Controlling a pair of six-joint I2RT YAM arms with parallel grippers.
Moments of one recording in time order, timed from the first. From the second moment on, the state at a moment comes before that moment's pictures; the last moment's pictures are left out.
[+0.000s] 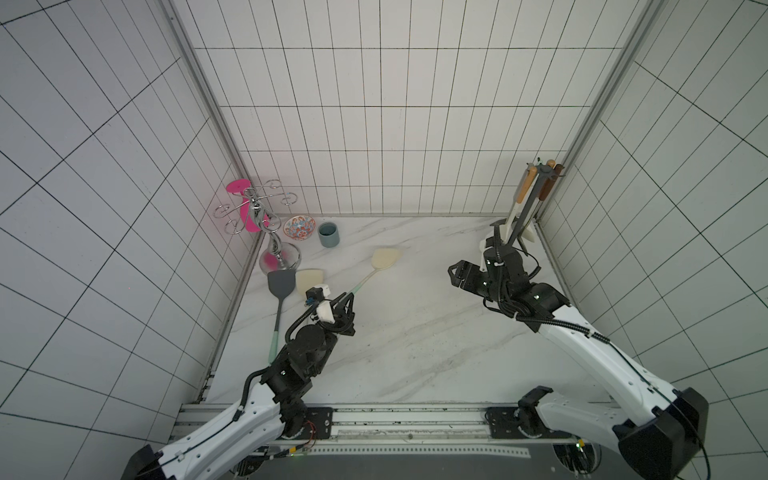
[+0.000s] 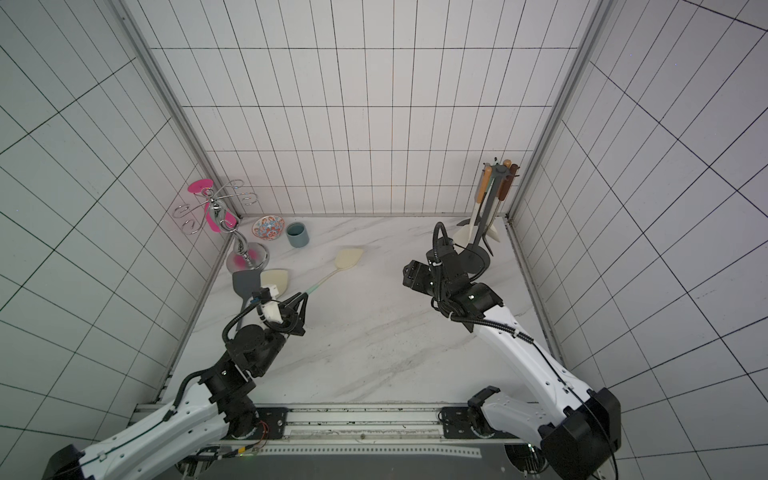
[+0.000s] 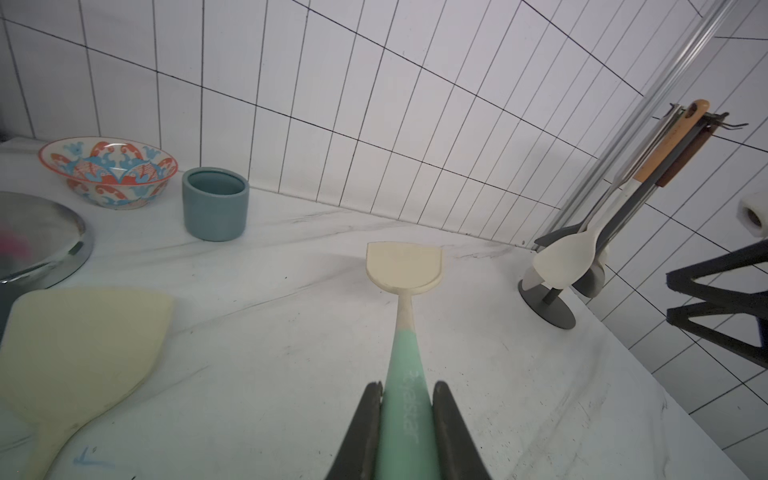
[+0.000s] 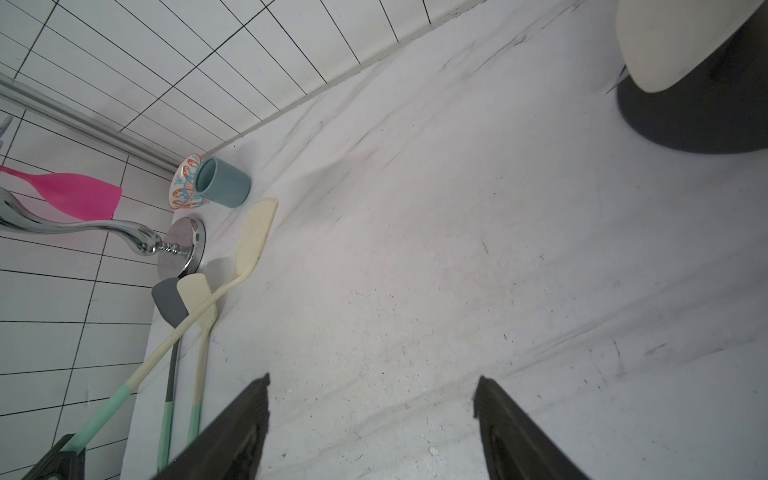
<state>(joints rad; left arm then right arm) -0.72 0.56 0.23 0.22 -0.40 -0.47 0.52 1.12 0.99 -0.51 0.09 0.71</state>
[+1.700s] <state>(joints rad) -0.49 0.85 0.50 -0.50 -0.28 -0.68 0.50 1.11 0.67 -0.15 0.03 0.63</state>
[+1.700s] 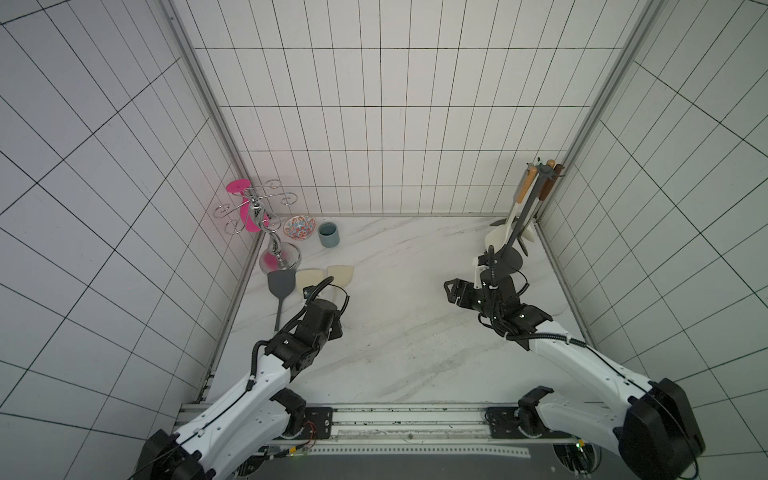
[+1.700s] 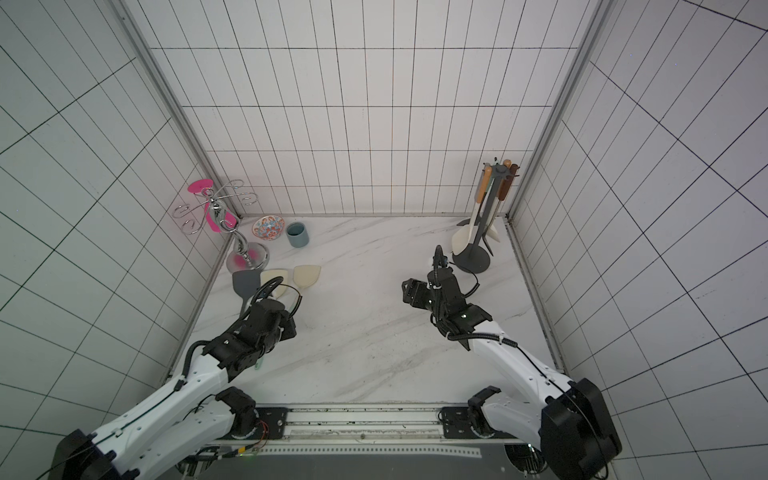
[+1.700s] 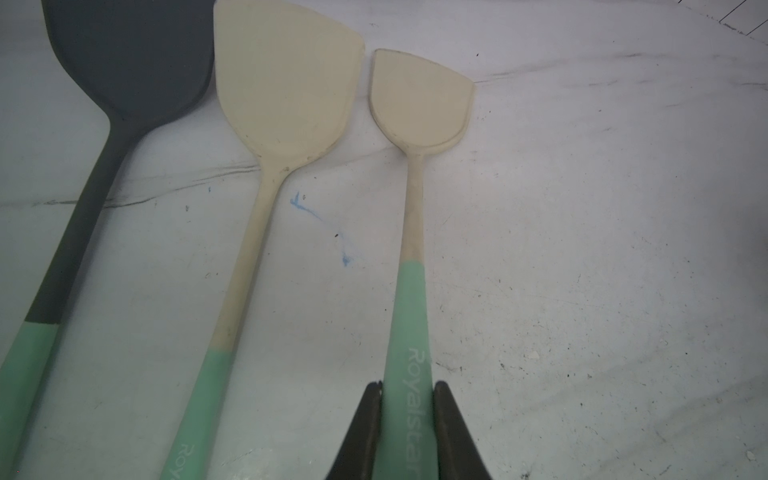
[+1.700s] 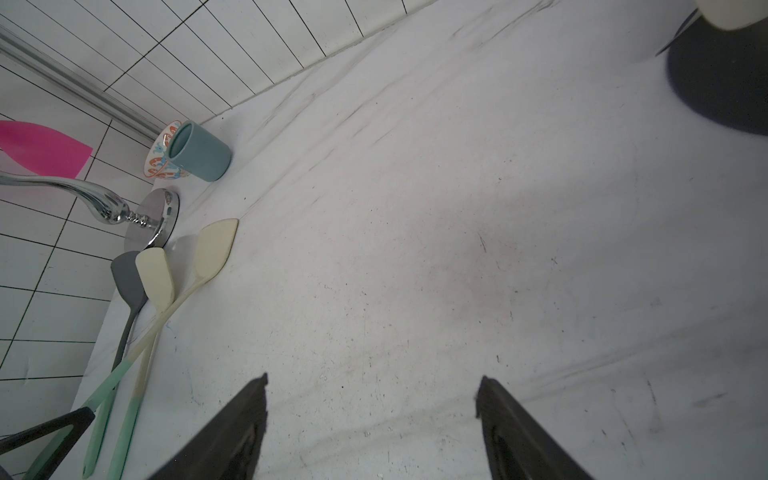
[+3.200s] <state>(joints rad) -0.37 1.50 0.81 -0.45 -0.28 -0.51 0.49 1.12 0.58 -0.01 -0.04 0.58</state>
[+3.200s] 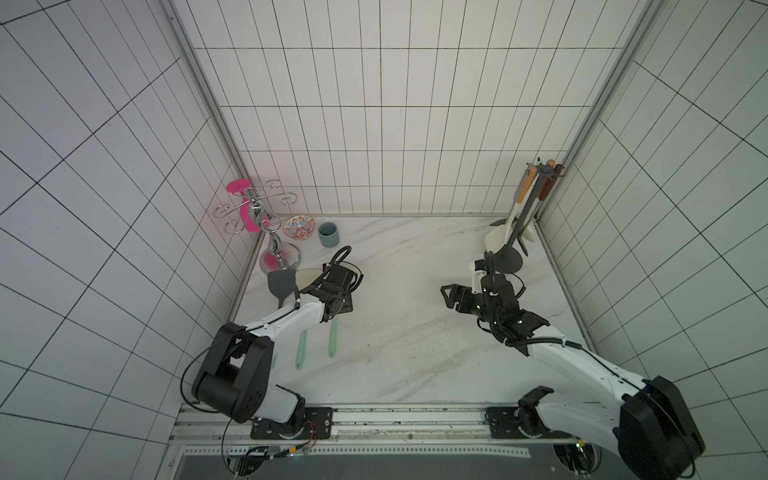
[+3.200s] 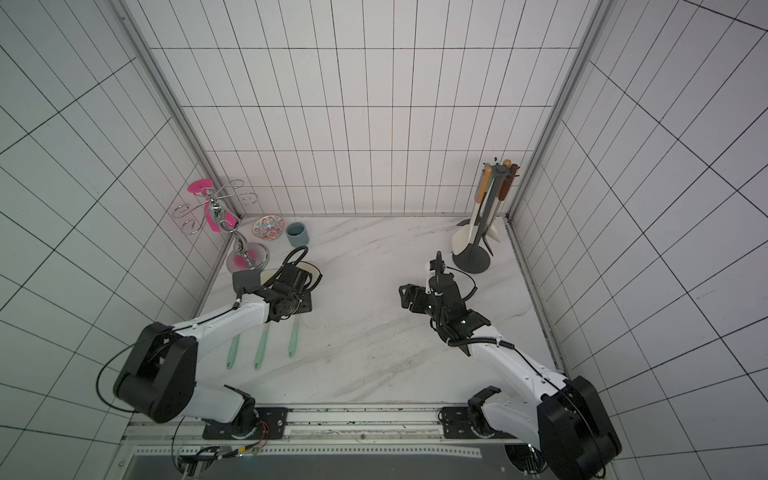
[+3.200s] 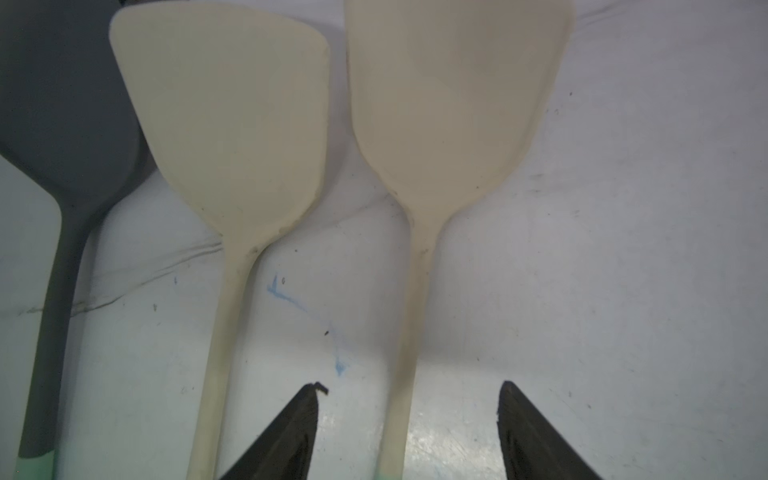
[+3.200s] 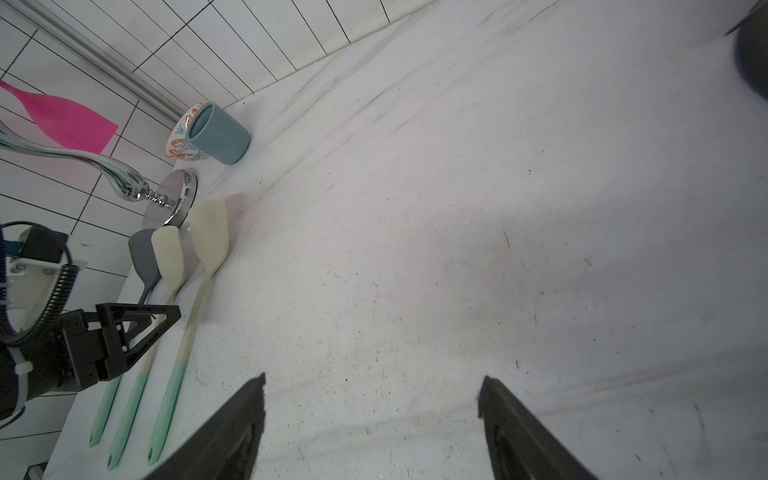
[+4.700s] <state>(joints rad) -0.37 1.64 0.88 -0.55 -0.30 -0.41 0.49 1.09 0.56 0.03 -0.05 0.56</state>
